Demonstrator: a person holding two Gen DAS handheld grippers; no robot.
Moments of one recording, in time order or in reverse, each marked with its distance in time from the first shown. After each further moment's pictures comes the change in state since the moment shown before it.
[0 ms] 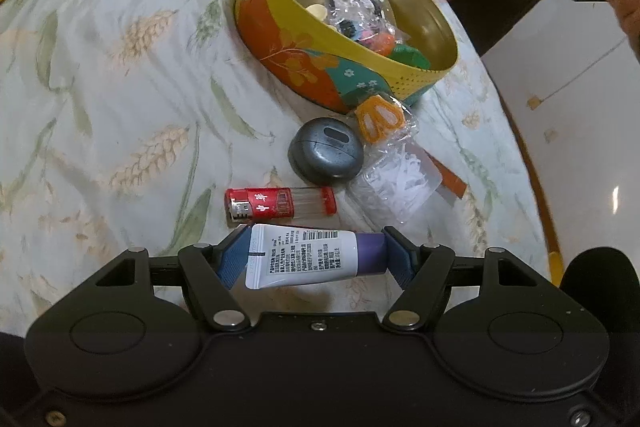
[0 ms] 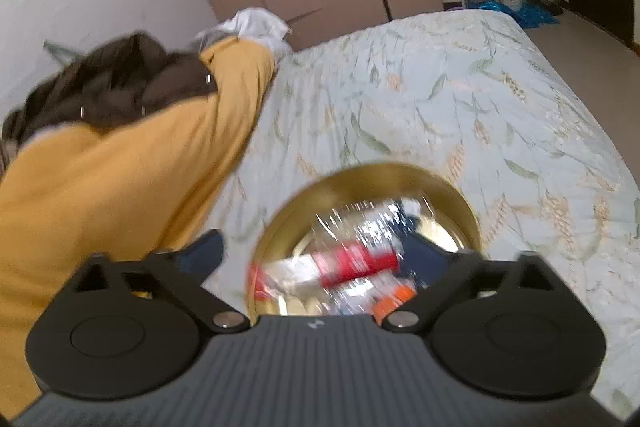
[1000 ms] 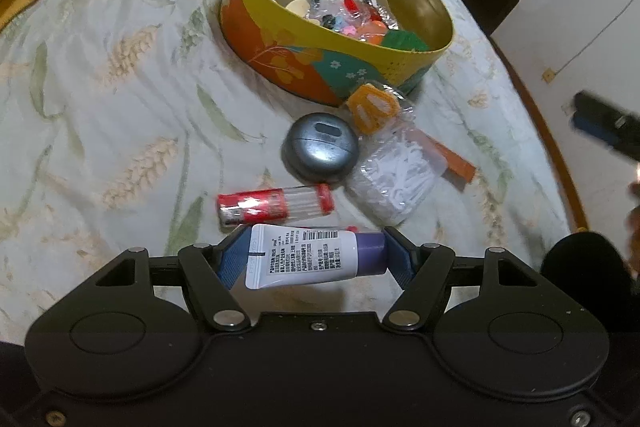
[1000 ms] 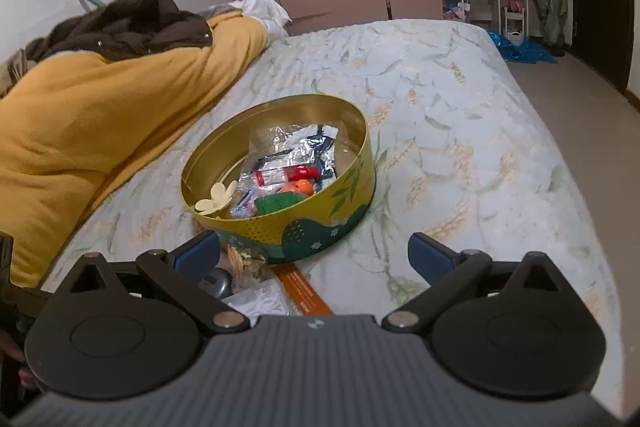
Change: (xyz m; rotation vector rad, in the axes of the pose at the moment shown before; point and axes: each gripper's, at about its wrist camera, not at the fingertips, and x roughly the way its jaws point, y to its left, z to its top) left arm 0.010 -0.028 -0.001 0.092 0.008 0.093; right arm -0.089 -0.112 -0.132 -0.181 -0.022 0.000
